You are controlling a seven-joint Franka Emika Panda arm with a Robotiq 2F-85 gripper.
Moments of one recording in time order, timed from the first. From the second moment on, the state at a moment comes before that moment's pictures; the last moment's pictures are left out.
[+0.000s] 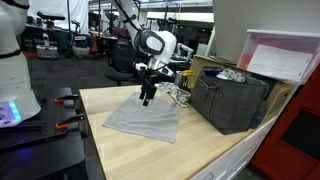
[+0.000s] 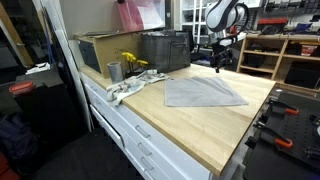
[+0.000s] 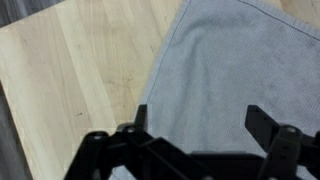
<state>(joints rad) -0.14 0.35 -0.20 -2.15 -0.10 2.23 0.08</state>
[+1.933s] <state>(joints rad) -0.18 0.40 -0.06 -1.70 0.11 2.05 -0.11</state>
